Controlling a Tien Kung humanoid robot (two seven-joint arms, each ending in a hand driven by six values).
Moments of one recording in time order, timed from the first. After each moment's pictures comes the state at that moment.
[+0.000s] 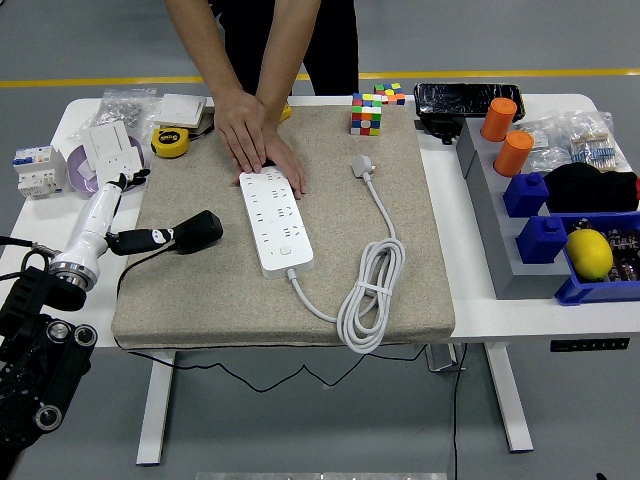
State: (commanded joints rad) left arm -0.21 0.08 -1.43 -1.22 2.01 0.08 0.05; right arm 0.03 -0.10 1.45 0.18 -1.22 -0.01 0.04
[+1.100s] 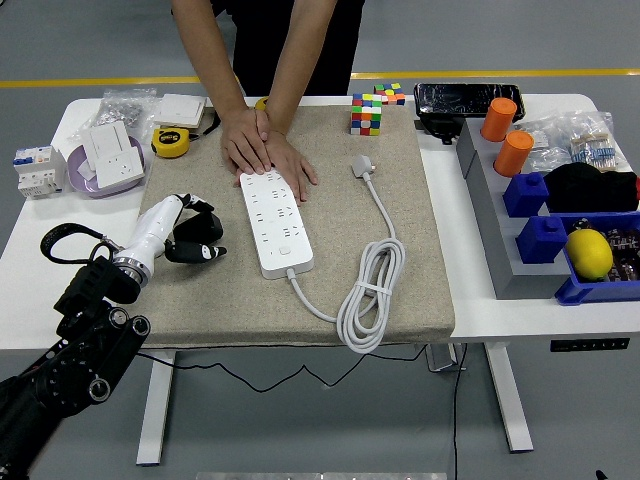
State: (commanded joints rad) left arm -0.35 0.05 -1.28 -0.96 2.05 0.16 0.03; right arm 0.04 -0.10 1.45 0.18 -1.21 -0.01 0.04
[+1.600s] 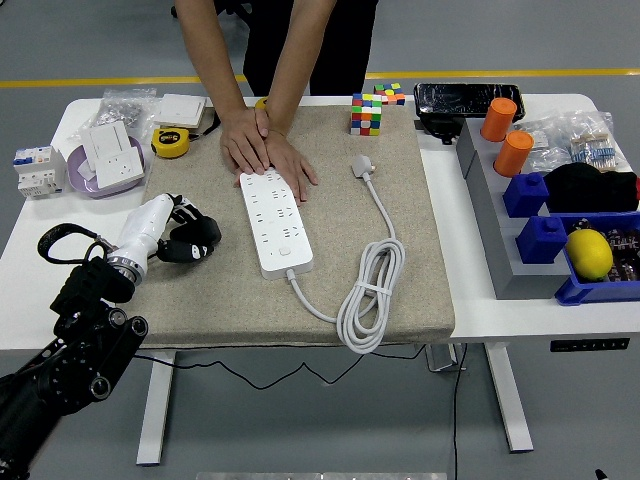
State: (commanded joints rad) left arm -0.37 0.05 -1.29 -0.90 2.11 0.21 0.02; right arm 0.04 -0.11 1.44 0.18 -1.21 -0.01 0.04
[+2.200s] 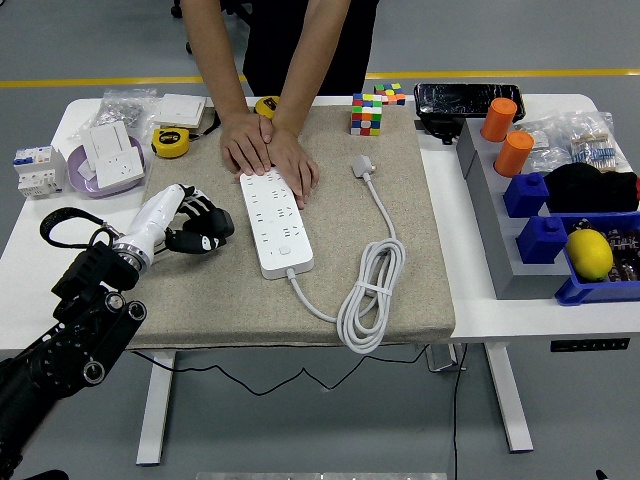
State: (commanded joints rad) left arm -0.44 0.11 -1.19 -0.91 1.89 0.09 0.01; right arm 0.04 -0.11 1.44 0.18 -1.21 -0.01 0.04
